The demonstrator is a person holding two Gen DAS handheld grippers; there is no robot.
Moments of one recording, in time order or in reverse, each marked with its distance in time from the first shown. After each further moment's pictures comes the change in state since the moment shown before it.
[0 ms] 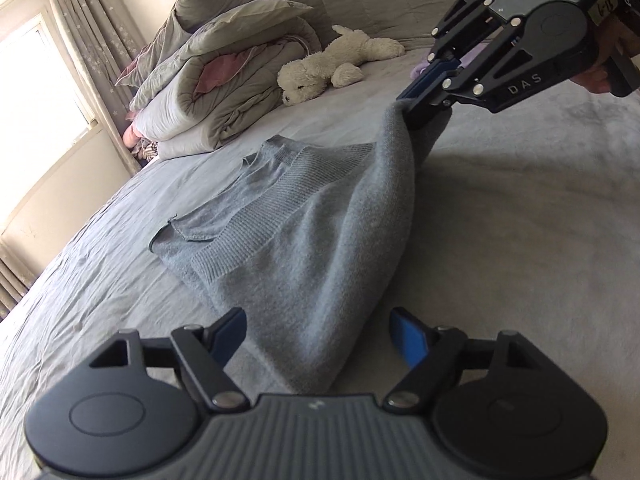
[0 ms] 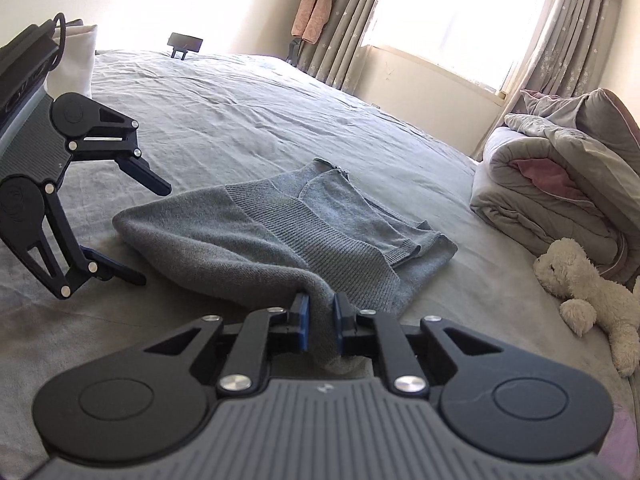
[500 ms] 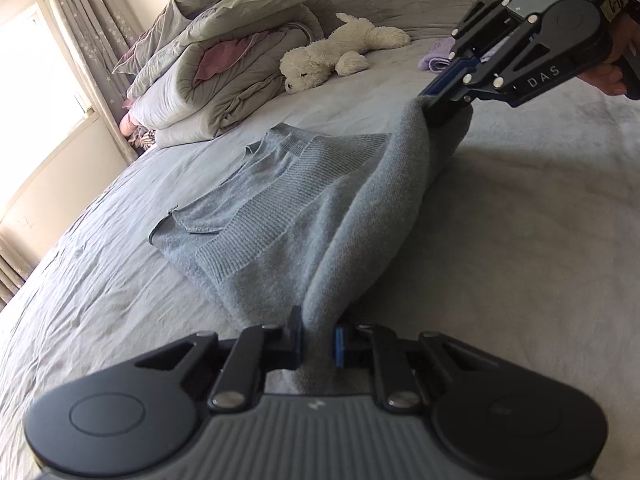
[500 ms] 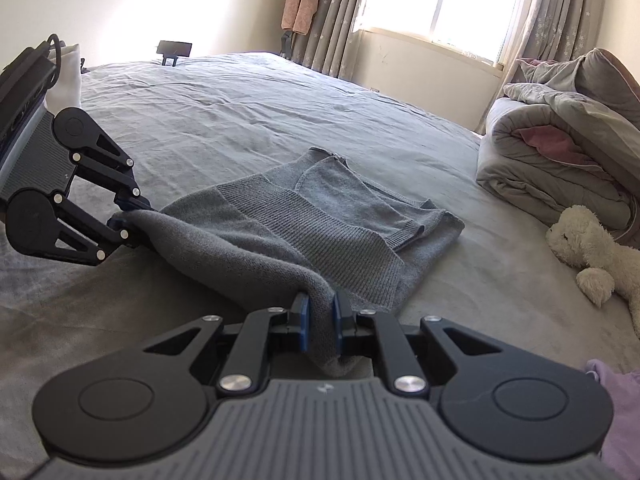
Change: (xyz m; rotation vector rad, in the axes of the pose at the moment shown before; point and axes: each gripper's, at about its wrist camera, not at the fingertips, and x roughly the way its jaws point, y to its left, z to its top) left arm 0.007 0.014 0.004 -0.022 0.030 -0.022; right arm 0.007 -0.014 -0.002 0.083 0.039 0.043
